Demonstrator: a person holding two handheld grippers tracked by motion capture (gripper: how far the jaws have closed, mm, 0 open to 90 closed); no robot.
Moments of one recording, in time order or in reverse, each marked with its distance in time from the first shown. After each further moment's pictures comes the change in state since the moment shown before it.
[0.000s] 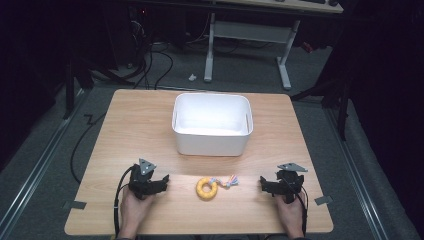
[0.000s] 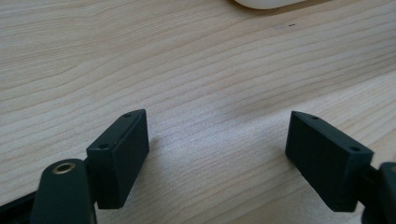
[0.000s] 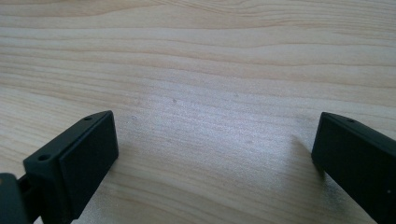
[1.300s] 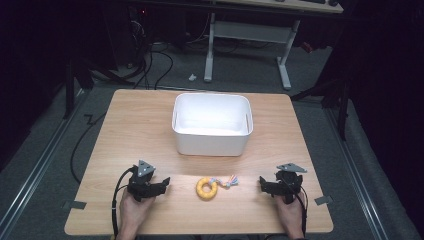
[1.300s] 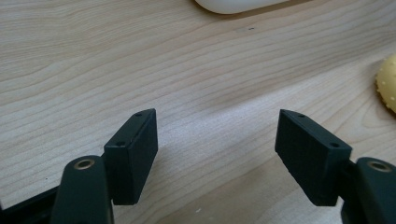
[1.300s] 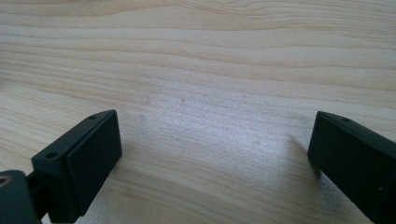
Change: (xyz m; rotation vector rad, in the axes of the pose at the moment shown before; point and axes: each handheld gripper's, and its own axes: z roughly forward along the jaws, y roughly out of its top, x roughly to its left) left arm -0.003 0.001 -0.015 -0.004 -0.096 0.001; right arm 0.002 -0.001 -0.001 -0.008 0.011 -0.015
